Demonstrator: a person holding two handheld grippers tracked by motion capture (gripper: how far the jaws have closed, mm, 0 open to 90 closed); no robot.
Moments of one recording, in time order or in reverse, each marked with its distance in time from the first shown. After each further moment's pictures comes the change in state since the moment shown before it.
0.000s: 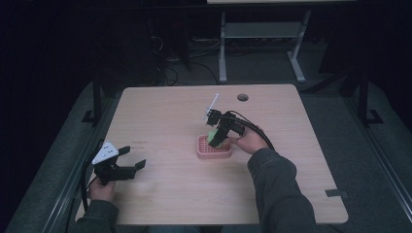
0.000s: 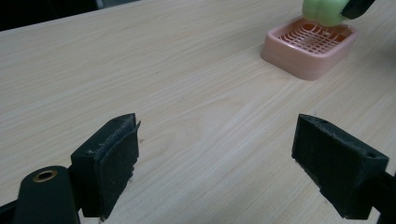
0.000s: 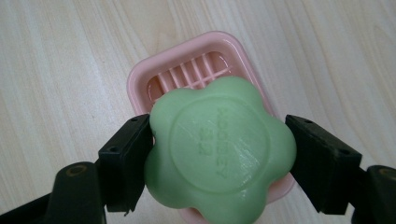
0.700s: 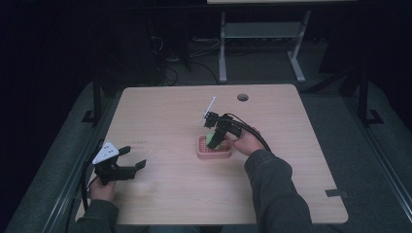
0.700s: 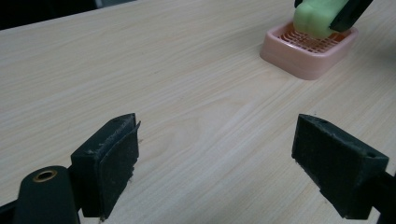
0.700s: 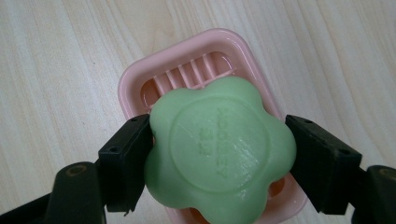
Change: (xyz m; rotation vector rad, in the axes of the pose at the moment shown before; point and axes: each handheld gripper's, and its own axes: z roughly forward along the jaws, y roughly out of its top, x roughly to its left) left arm 0.000 0.000 0.001 0.002 -0.004 -0.003; right arm 0.000 0.003 0.016 0.017 0.004 0.000
